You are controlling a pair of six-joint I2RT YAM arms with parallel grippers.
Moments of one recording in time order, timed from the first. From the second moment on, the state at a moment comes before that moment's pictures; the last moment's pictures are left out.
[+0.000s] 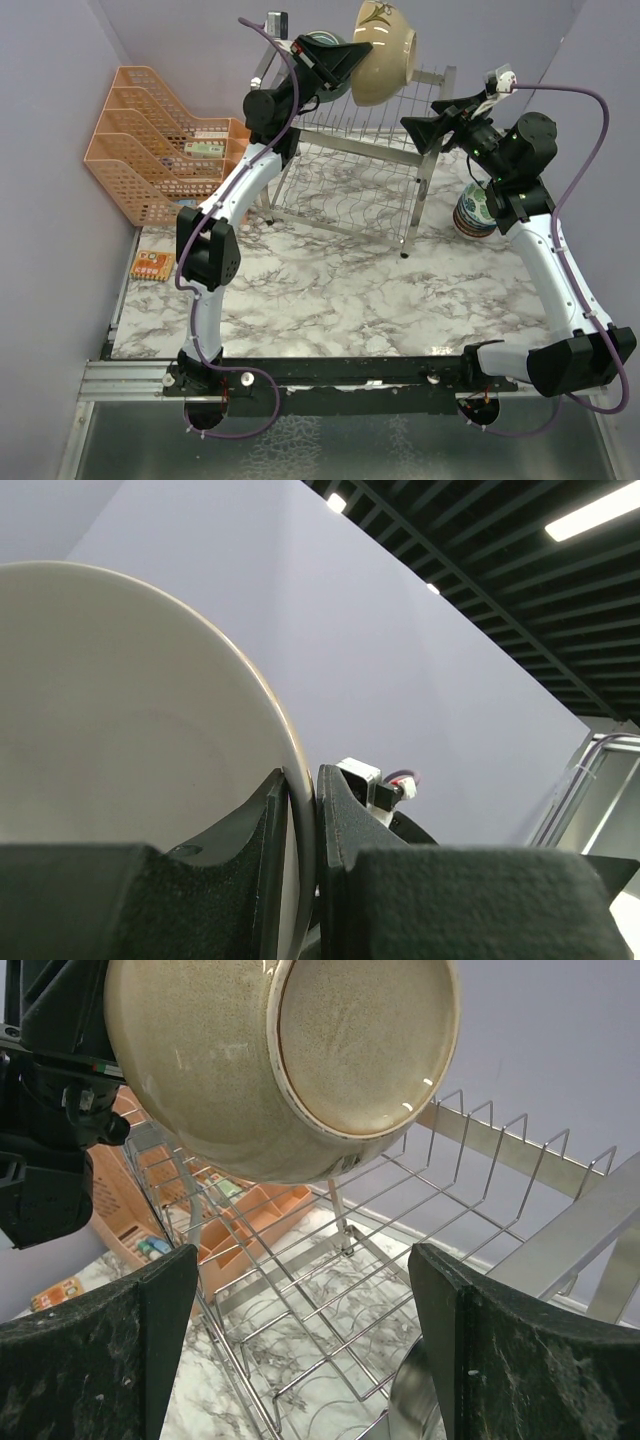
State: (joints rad) left arm -0.44 2.09 2.07 1.00 0.49 -1.45; right arm 0.17 1.27 1.34 0.13 -0.49 0.22
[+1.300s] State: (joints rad) left arm -0.35 1.64 1.67 1.07 0.55 -1.53; right arm 0.17 1.27 1.31 0.19 -0.50 0.26
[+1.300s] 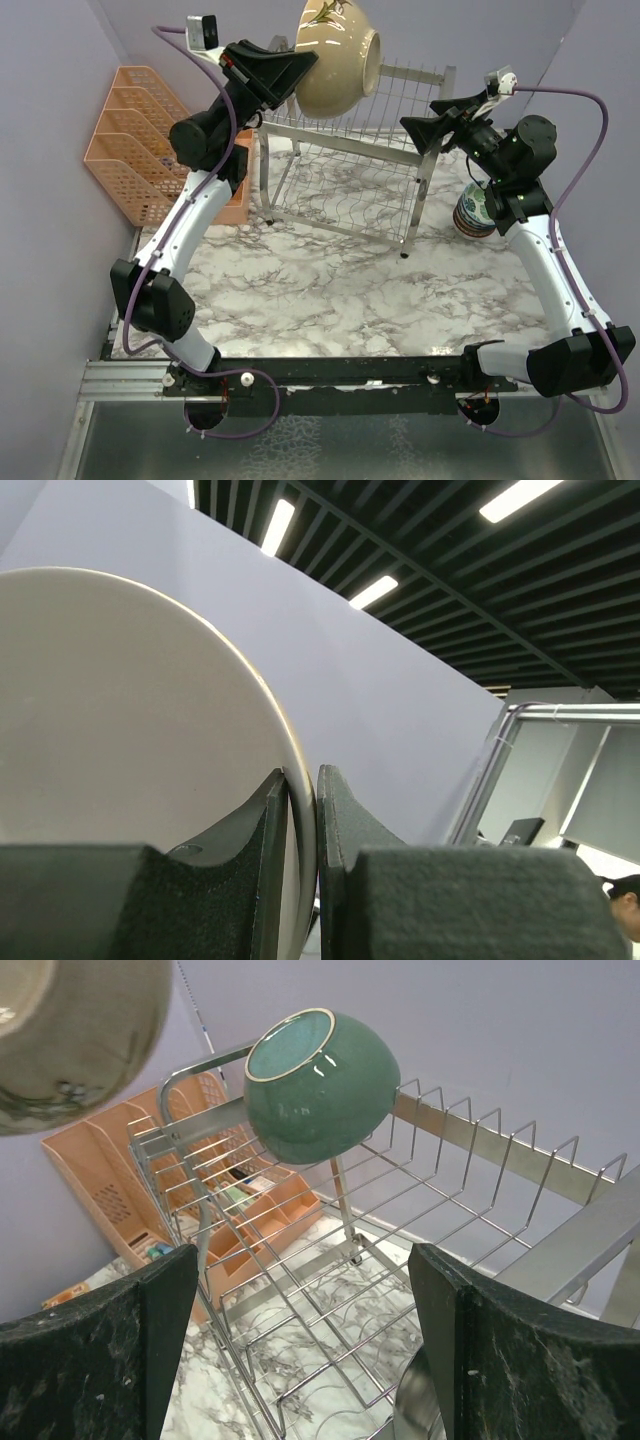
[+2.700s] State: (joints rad) left arm -0.33 1.04 0.85 1.03 0.66 -1.53; right arm 0.17 1.24 1.25 0.26 -0.54 0.29
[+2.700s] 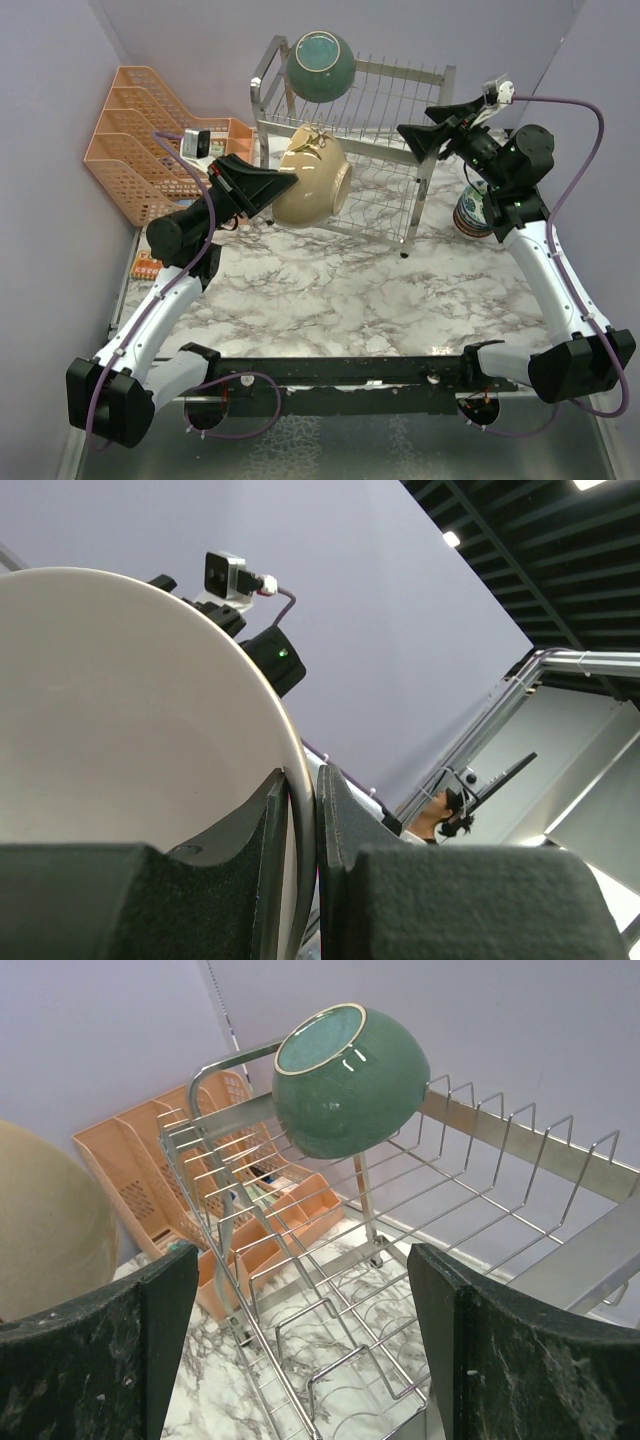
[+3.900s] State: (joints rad) left arm -0.33 0.77 0.59 0.14 0.50 -0.95; right arm 0.18 1.24 1.18 0.23 -0.55 0.31
